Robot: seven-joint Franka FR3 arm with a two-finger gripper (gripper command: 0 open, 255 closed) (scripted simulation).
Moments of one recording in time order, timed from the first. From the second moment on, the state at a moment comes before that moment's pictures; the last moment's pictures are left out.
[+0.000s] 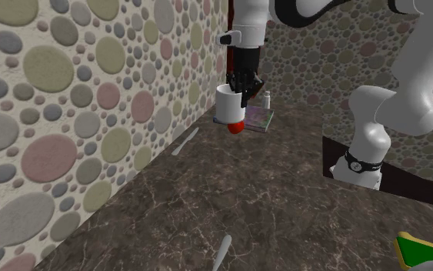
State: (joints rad) arm -0.31 -0.24 -0.30 -2.08 -0.06 1.87 -0.63
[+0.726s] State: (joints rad) arm -0.43 -0.48 -0.42 -2.27 -0.18 1.84 -0.80
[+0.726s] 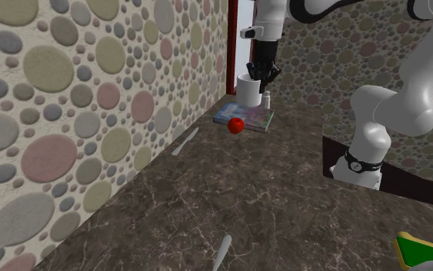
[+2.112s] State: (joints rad) arm -0.63 -0.63 -0.76 -2.24 -0.41 1.74 -1.27
